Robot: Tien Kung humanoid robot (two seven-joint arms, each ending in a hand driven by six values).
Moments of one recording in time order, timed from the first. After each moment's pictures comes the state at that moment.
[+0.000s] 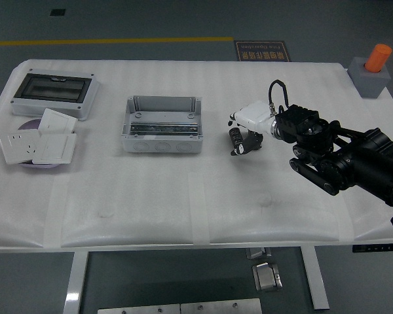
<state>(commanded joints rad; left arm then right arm) 0.00 0.19 -0.04 -0.21 0.59 0.10 0.10 1.01 -0.20 0.20 0.62 -1.93 -0.01 0.06</state>
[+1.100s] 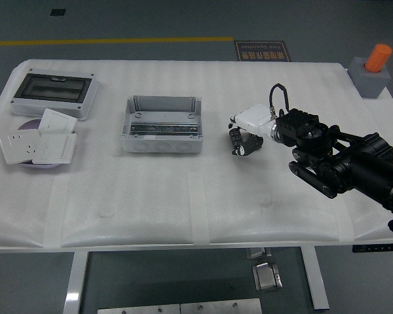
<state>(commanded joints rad) -0.02 0.19 -0.04 -0.22 0.61 0.10 0.09 0.99 -0.19 0.21 0.61 -1.93 -0.02 0.07</state>
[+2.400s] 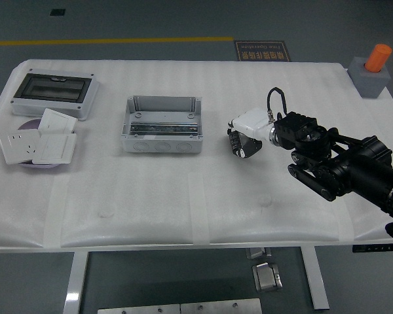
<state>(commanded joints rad) -0.03 0.19 -0.04 -0.22 0.62 0.11 0.07 0.98 -0.19 0.23 0.62 -1.95 -0.03 0.09</state>
